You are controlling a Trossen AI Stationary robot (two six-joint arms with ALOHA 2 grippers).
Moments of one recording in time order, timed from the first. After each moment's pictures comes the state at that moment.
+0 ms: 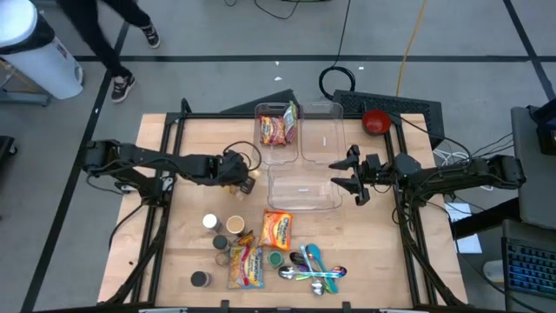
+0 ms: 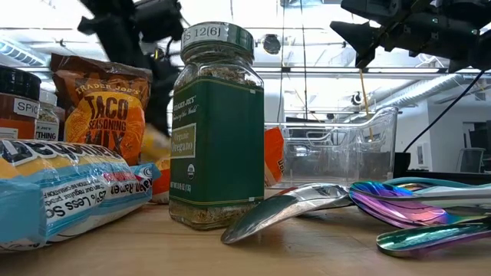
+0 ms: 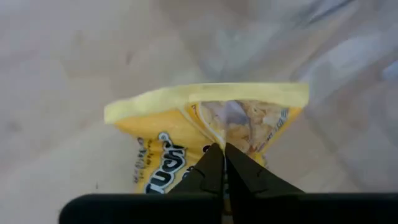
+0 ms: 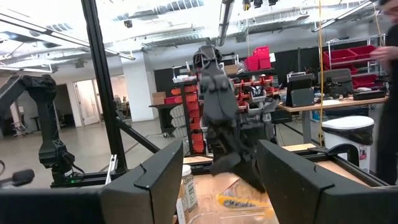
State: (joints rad) left arm 0.06 1.42 0.85 -0.52 -0.36 -0.87; right arm -0.09 0.87 0.22 0.94 -0.13 0.18
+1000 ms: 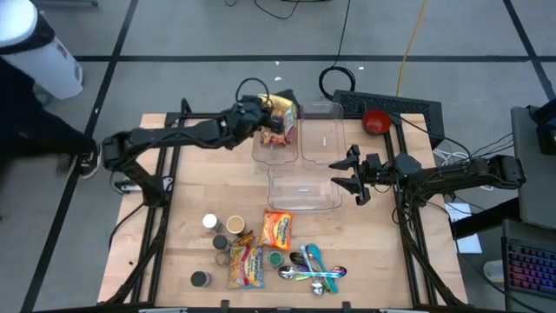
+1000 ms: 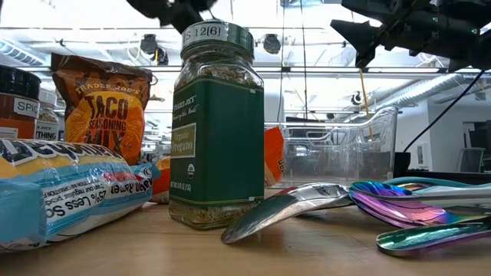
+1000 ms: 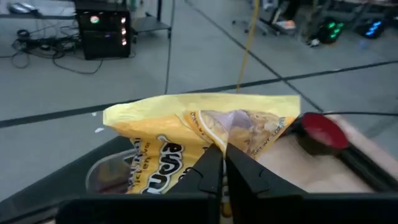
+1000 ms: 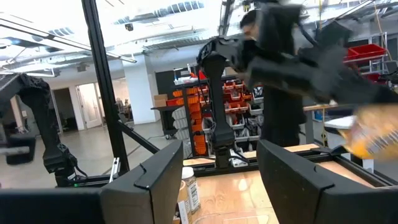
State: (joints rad) left arm 0.32 1.62 1.24 -0.03 -0.57 -0.50; right arm -0.09 0.87 0.22 0.95 -0.13 0.20
